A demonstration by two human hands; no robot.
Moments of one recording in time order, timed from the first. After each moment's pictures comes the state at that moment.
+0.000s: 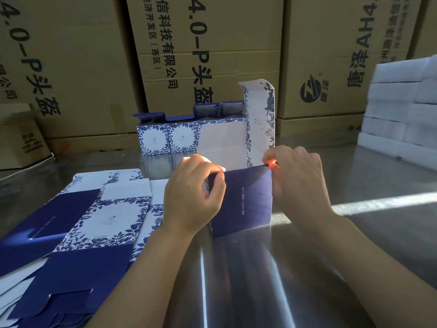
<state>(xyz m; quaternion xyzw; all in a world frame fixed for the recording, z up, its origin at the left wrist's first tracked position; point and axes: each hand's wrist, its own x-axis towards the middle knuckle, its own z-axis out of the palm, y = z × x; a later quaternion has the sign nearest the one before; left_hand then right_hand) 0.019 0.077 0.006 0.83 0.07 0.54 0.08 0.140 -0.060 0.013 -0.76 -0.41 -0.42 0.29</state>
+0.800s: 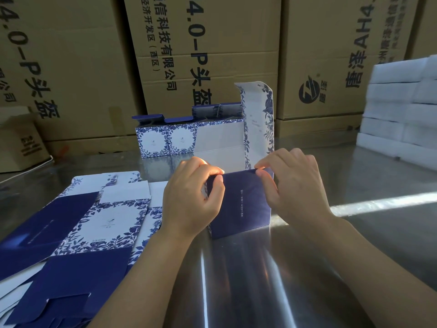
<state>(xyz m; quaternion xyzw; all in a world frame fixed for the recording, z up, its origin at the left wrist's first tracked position) 0.019 0.073 0.006 0.83 0.08 0.55 0.07 0.139 -0.064 0.012 -0.71 -0.45 -0.45 0.30</state>
